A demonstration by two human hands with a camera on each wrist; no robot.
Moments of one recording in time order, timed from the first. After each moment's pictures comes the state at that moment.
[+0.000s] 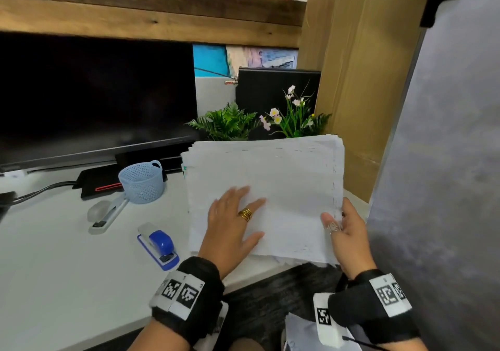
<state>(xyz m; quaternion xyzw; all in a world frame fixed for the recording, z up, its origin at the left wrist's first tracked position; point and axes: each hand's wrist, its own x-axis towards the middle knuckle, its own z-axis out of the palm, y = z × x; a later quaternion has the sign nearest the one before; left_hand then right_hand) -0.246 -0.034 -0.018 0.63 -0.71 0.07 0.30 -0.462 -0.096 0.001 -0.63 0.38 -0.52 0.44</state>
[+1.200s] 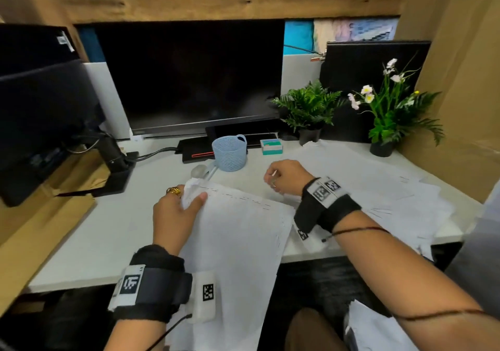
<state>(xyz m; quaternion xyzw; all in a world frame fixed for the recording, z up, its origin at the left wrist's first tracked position) -0.108 0.122 -0.002 0.82 -0.32 0.02 0.48 -0.236 -0.084 0.033 -0.89 0.31 -0.12 0.31</state>
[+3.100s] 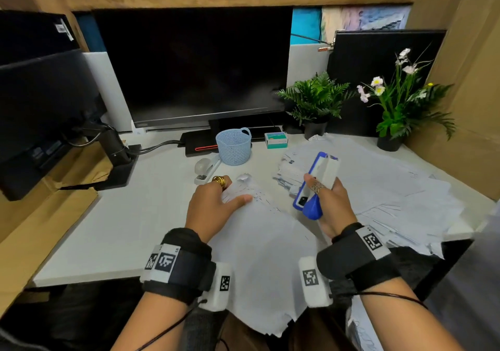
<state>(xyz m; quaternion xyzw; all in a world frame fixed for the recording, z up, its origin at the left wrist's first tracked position) -0.131 0.091 0.002 0.77 -0.46 -0.02 0.44 -0.287 -0.050 -0.007 -0.48 0.39 -0.40 0.67</state>
